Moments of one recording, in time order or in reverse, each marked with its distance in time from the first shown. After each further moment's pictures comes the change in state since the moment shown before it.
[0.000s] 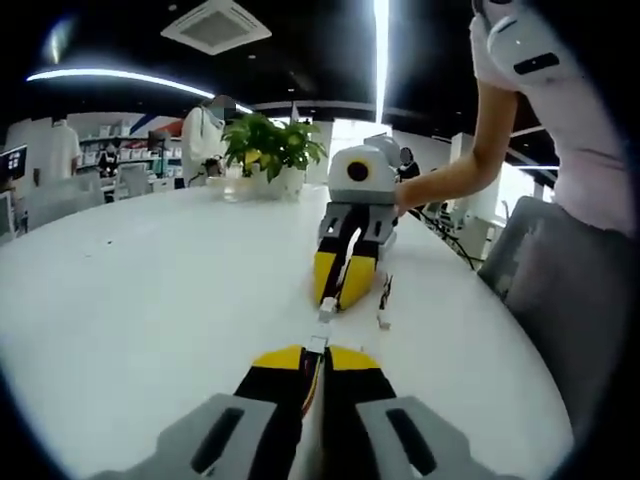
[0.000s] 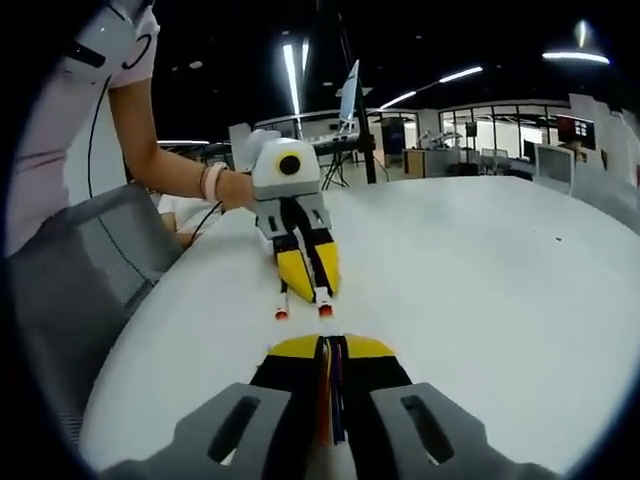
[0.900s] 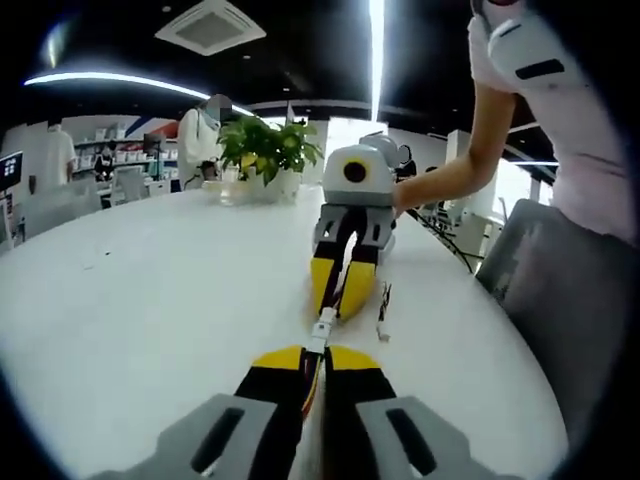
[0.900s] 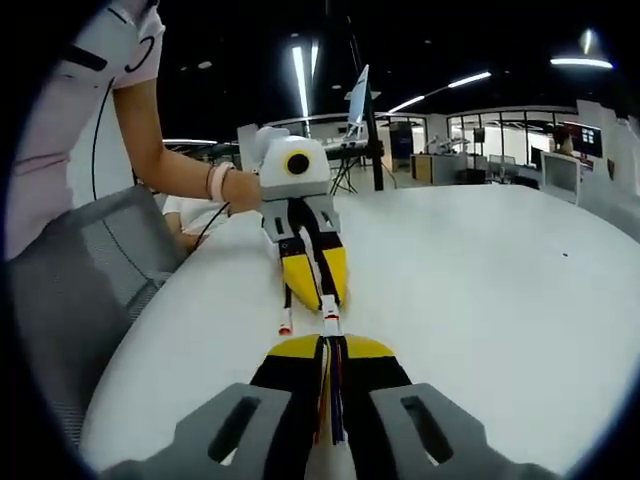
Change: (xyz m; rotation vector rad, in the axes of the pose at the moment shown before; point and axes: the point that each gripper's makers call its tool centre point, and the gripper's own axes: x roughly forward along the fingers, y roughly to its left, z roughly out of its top) left arm -0.003 0.009 0.007 0.022 0.006 -0.011; right arm 0.004 0.006 0.015 -0.026 -0.013 0.020
